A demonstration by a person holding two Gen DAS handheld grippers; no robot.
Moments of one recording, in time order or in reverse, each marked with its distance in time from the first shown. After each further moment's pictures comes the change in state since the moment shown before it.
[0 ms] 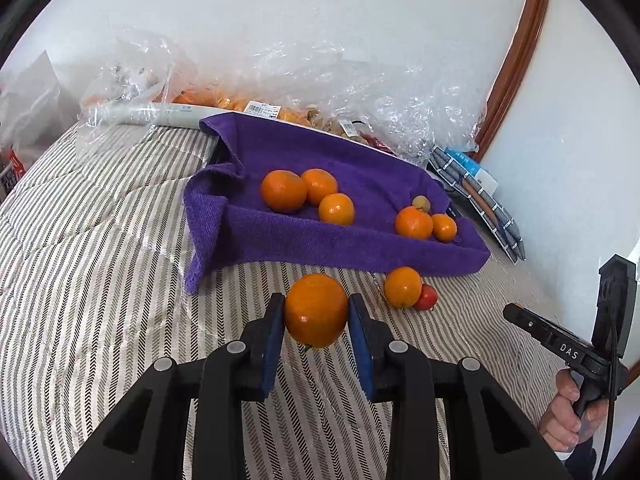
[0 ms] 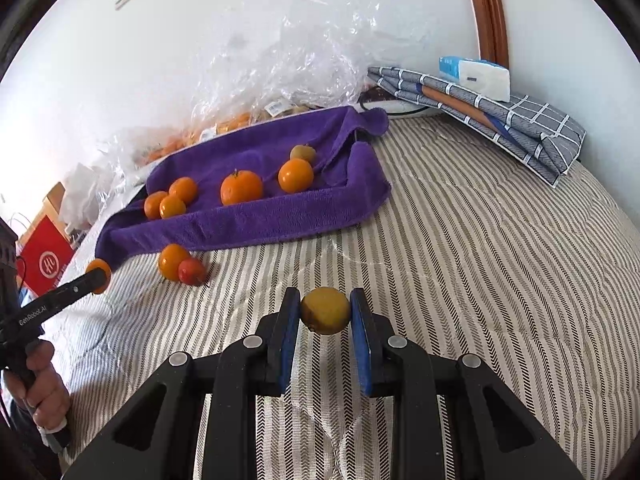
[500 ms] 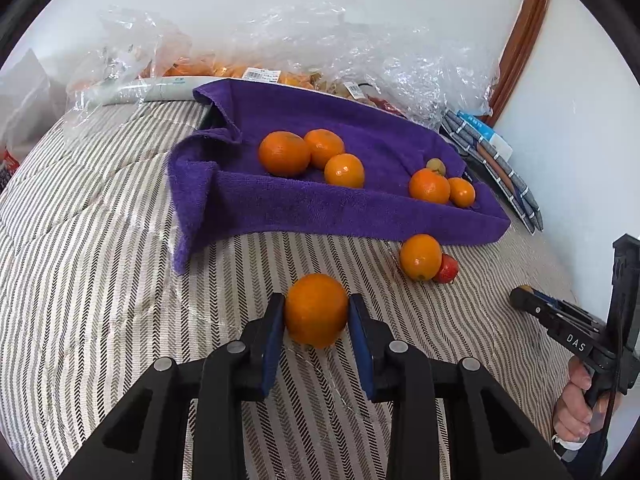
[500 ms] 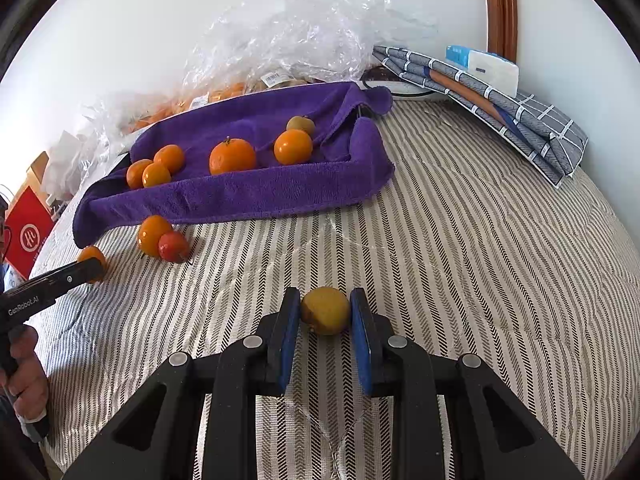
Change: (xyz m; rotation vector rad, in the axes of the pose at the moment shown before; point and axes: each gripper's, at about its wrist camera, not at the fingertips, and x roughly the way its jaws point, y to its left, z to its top) left arm 0.019 -0.003 -0.004 0.033 0.108 0.047; right arm 0.017 0.010 -0.003 -0.067 0.083 -0.069
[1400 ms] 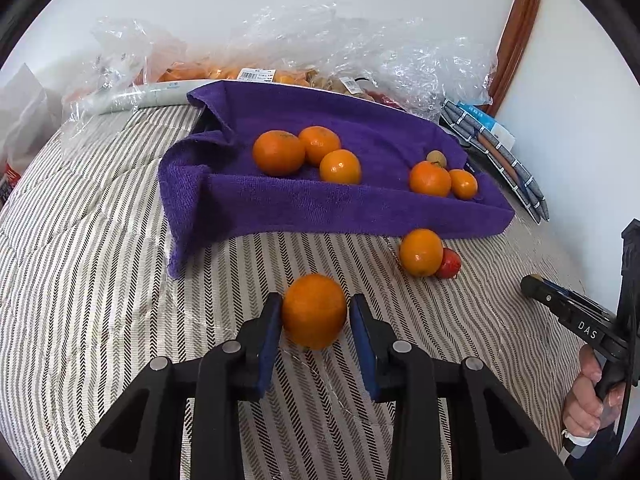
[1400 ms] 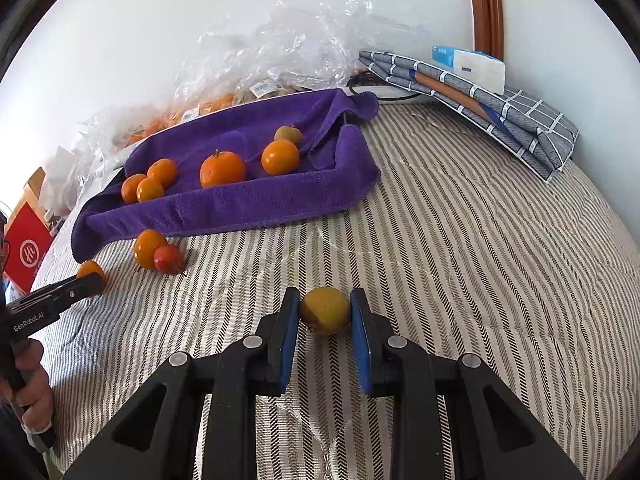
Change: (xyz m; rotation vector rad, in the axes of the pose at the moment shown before) left arm 0.004 -0.008 0.000 0.048 0.022 0.032; right arm -0.003 -0.007 0.002 0.042 -0.019 -0.006
